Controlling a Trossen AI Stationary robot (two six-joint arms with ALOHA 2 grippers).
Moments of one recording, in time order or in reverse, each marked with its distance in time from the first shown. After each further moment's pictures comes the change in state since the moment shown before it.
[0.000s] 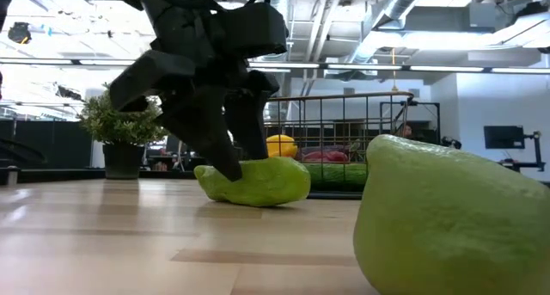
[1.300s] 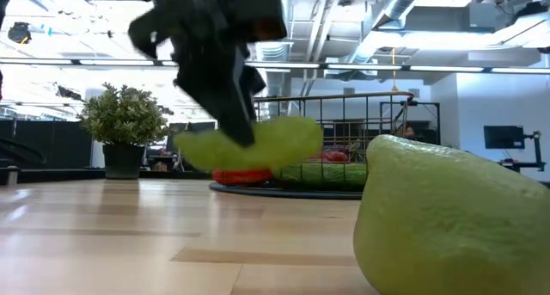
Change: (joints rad) left arm 0.028 -0.076 -0.001 -0.009 0.118 -0.274; right arm 0.000 -0.001 0.000 0.005 -0.006 0.000
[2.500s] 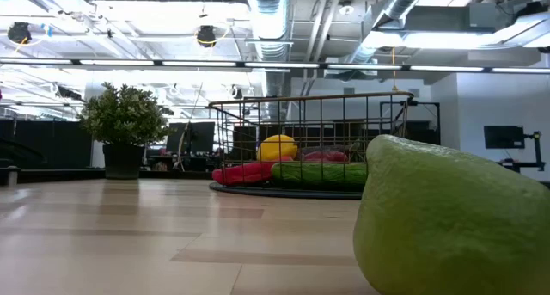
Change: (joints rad) left arm -0.041 -0.612 0.002 0.249 -0.440 0.039; right arm -0.227 0.201 0.000 -0.608 0.126 0.524
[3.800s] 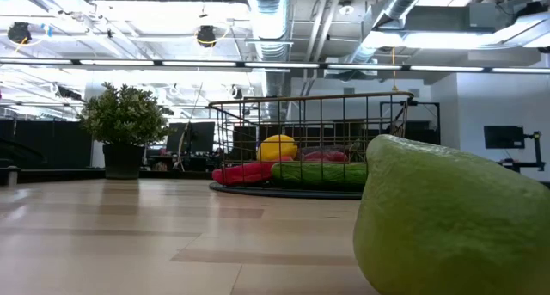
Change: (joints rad) left arm -0.050 -0.003 0.000 0.000 -0.018 -0.075; right arm -0.186 0.060 0.000 0.903 -0.075 -1.083
